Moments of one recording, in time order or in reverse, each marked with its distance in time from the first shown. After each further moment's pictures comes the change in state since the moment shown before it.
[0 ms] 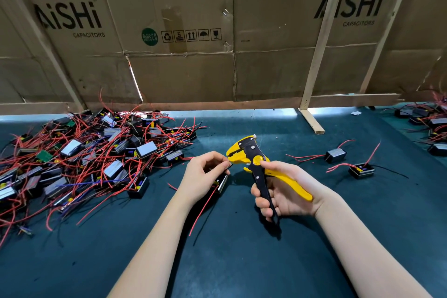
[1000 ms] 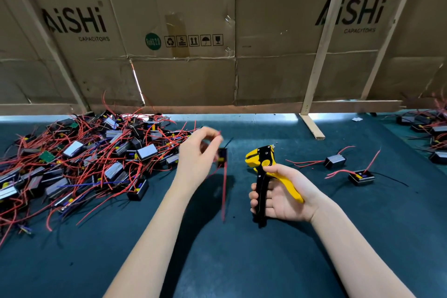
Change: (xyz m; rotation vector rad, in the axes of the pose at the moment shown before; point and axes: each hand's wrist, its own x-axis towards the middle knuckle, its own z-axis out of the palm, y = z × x) left_hand 0.014 0.050 -0.009 0.112 0.295 0.098; right_hand 0.005 0.002 0.002 0.336 0.169 -0.036
